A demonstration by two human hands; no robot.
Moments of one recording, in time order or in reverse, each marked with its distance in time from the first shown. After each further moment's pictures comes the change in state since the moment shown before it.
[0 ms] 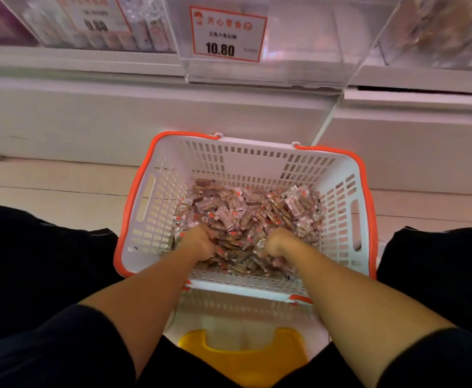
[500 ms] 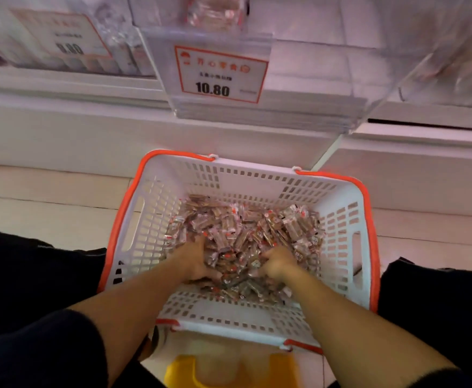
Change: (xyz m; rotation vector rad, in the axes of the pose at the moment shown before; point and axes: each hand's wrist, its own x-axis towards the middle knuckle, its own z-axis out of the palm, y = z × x) left_hand 0.017 0.022 -0.023 0.394 -0.171 0.009; right_hand 0.026 0.004 -0.014 0.098 -0.002 -0.089
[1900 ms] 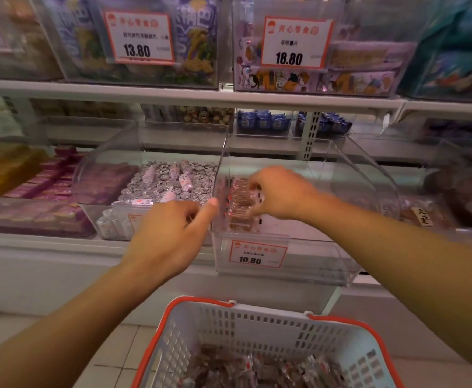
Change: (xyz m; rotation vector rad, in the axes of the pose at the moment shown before) left_hand -0.203 0.071 -0.272 -0.266 1.148 0.730; right_hand -0.208 -0.287 -0.237 -0.710 0.896 -0.782
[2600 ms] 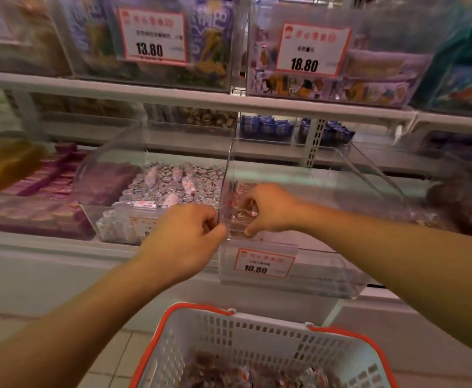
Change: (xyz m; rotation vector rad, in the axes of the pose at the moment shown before) left_hand 0.012 -0.002 0.008 0.086 -0.146 0.009; right_hand 0.029 -0.001 0.035 0.153 -0.133 -0.067
